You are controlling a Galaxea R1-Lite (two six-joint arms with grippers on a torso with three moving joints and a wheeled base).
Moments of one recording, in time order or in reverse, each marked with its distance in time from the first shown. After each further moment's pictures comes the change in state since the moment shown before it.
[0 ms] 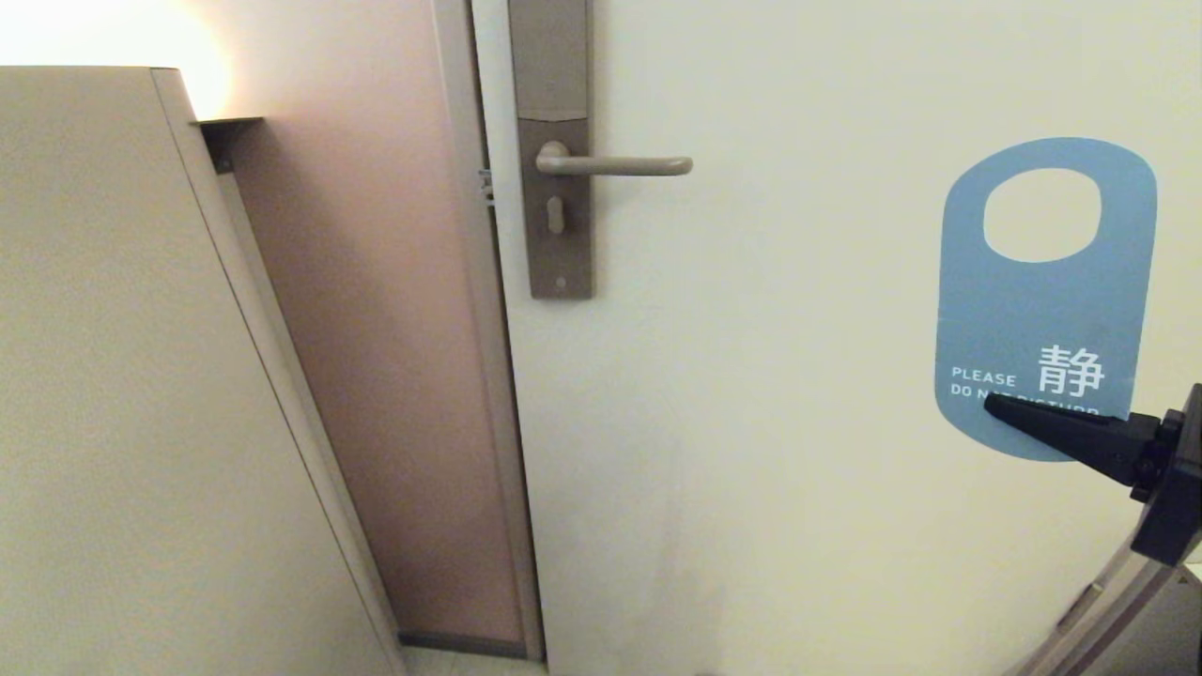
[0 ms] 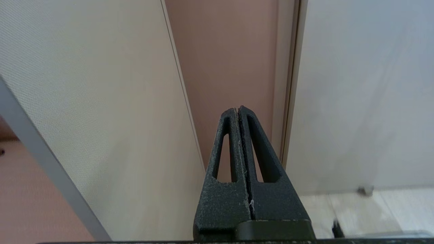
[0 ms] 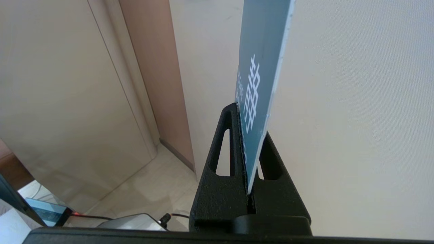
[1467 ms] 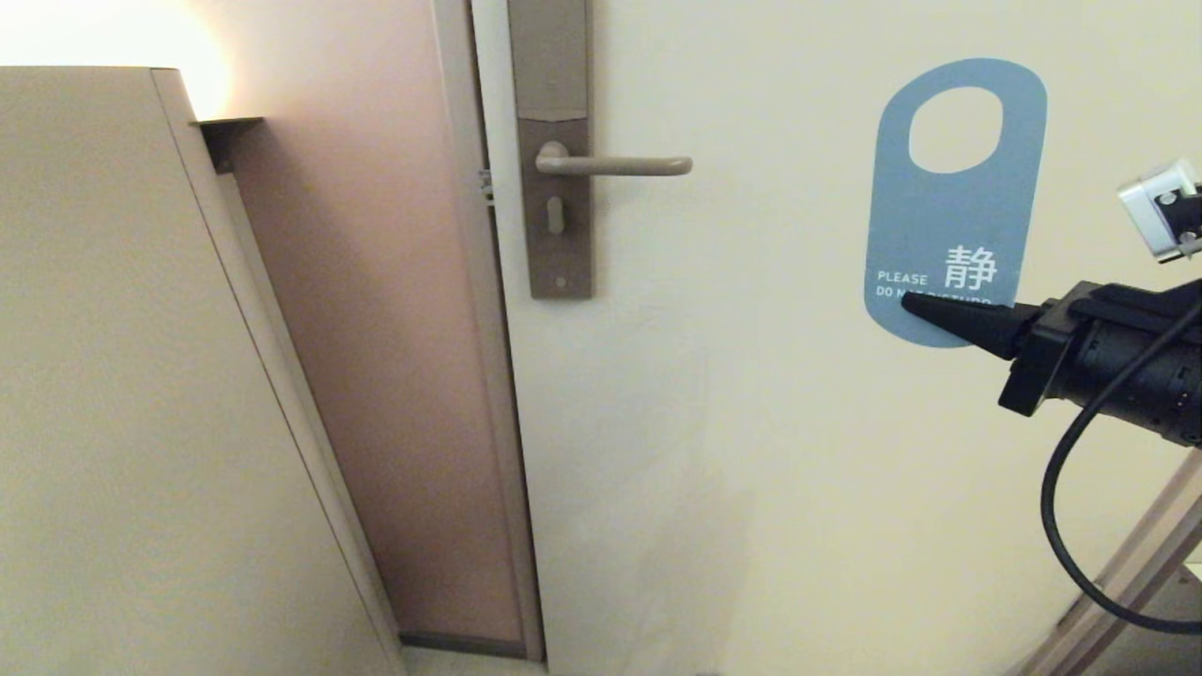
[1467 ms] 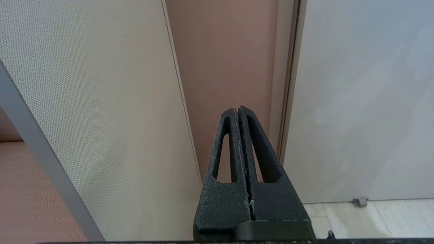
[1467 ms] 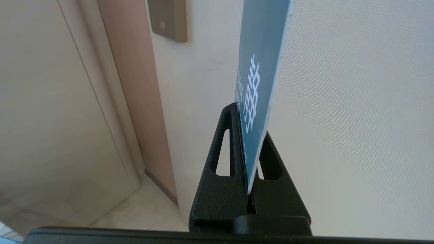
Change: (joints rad) left arm -0.002 -0.047 0.001 0.002 0.004 -0.034; right arm 0.007 0.285 -0.159 -0.227 -0.001 -0.008
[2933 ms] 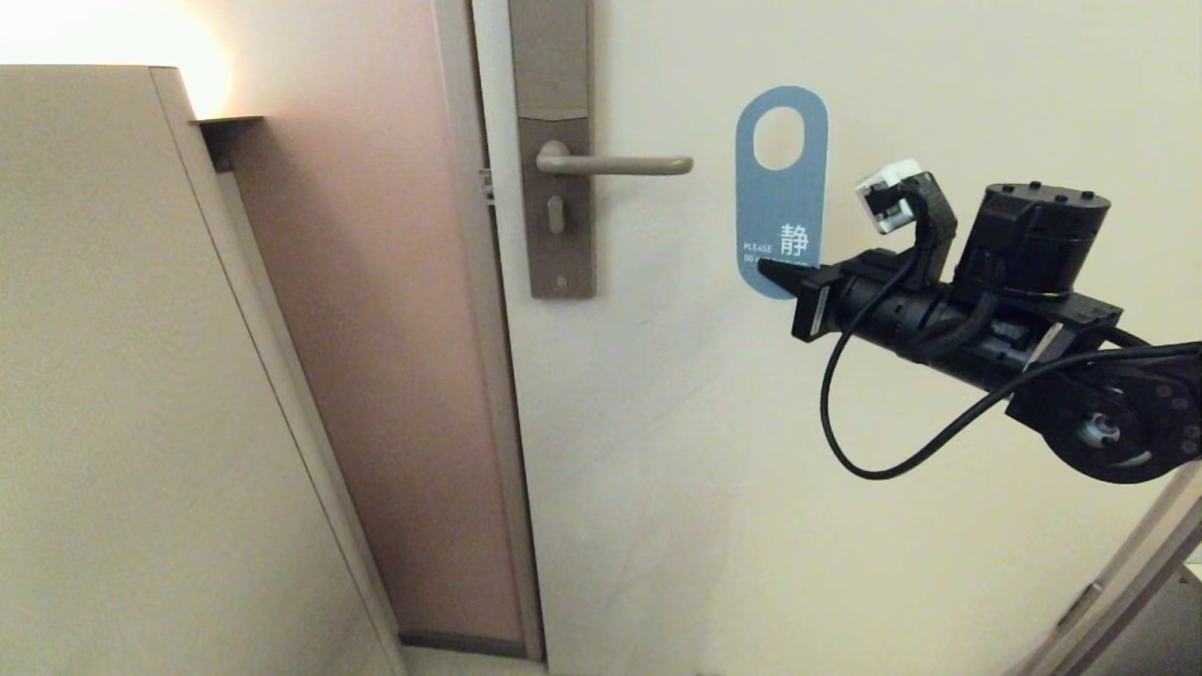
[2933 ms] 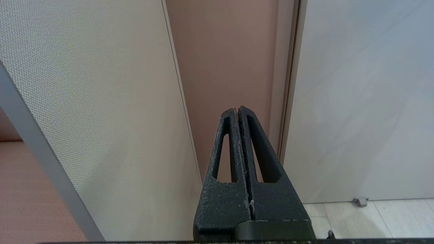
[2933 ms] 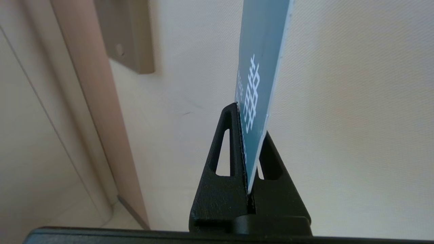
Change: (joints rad) left arm 0.000 0.000 0.000 0.000 0.000 0.001; right arm 0.135 0.444 -0.304 -0.182 -0.169 -0.035
